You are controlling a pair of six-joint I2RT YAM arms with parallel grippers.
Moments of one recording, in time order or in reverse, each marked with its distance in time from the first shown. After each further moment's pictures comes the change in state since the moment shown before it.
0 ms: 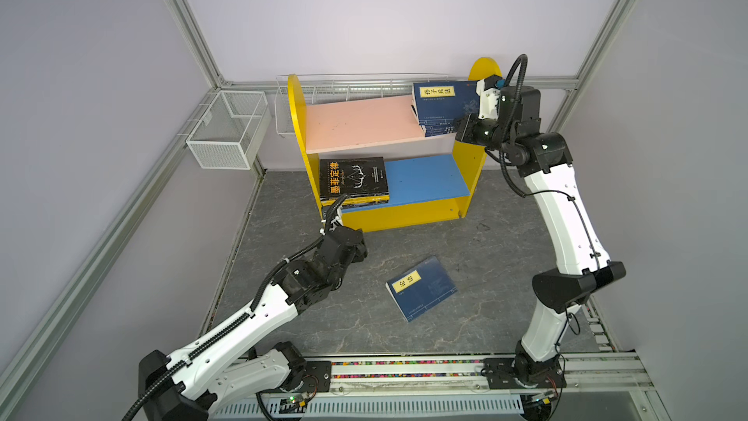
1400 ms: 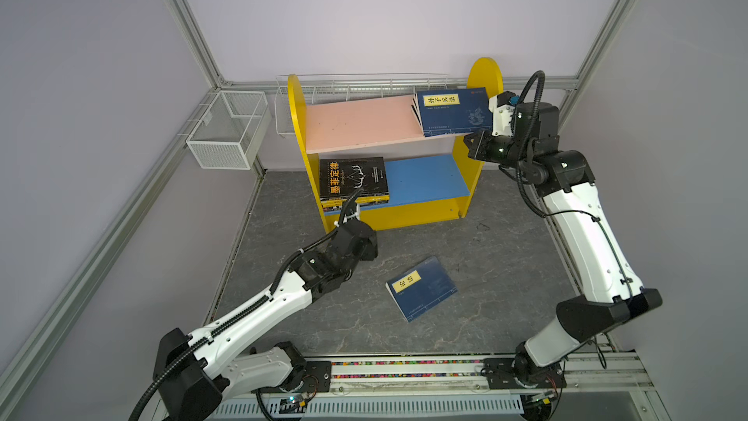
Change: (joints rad) left arm 0.000 0.106 -0.001 0.024 0.081 0.077; right arm -0.024 -0.202 -0.277 0.037 -0.050 0.001
